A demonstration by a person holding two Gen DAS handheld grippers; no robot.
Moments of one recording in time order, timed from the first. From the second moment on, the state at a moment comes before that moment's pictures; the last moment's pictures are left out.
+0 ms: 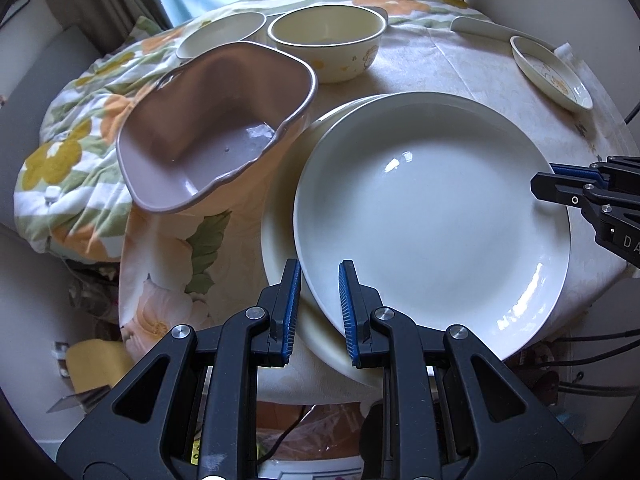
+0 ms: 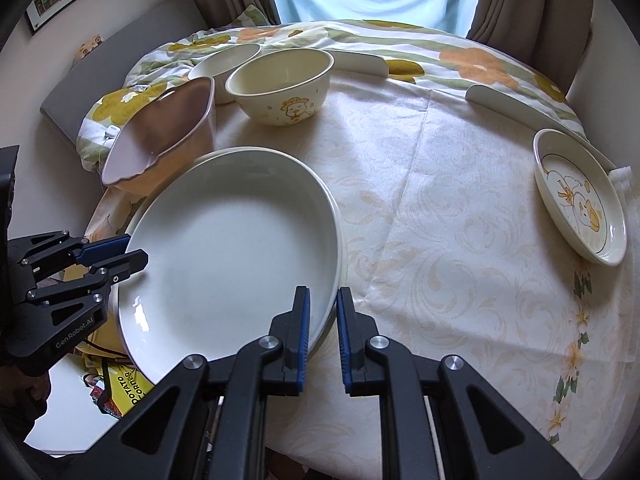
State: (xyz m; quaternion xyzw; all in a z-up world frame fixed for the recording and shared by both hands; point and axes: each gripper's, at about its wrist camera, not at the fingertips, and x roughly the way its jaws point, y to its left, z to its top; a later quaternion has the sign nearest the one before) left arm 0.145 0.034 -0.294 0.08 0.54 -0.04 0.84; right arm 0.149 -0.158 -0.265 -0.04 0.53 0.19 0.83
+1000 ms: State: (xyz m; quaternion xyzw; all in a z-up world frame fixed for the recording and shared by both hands) left arm 0.136 0.010 -0.222 0.04 0.48 -0.04 0.87; right arm 0.123 -0.203 -0.206 0.04 0.48 0.18 0.86
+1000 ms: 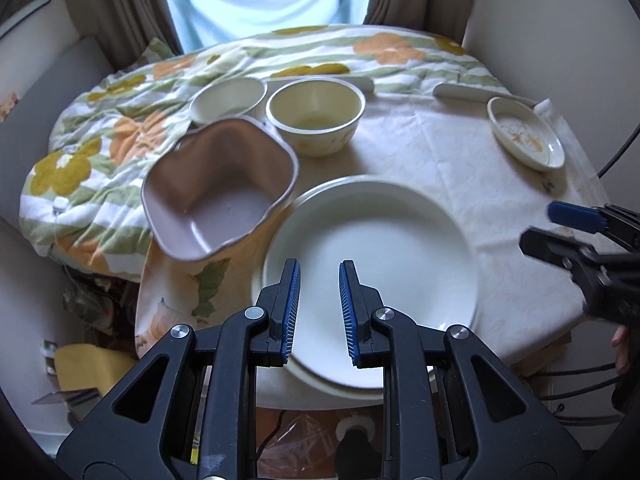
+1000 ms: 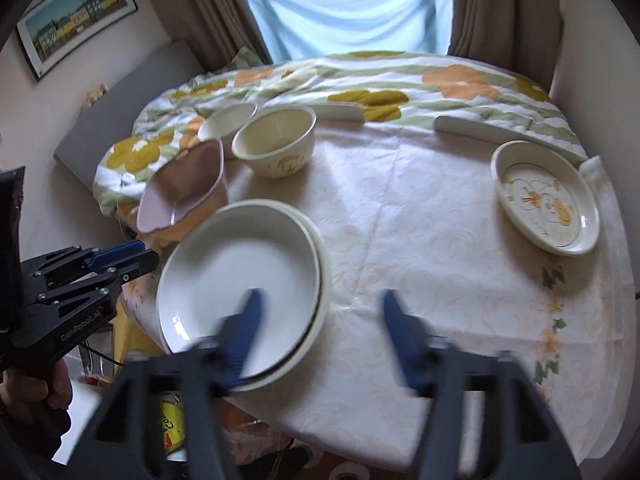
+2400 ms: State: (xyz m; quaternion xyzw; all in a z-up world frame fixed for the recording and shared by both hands) left arm 0.398 -0.276 -0.264 0.10 0.56 -0.33 0.75; right arm 0.191 -0.445 -0.244 0.34 0.47 -0.06 0.82
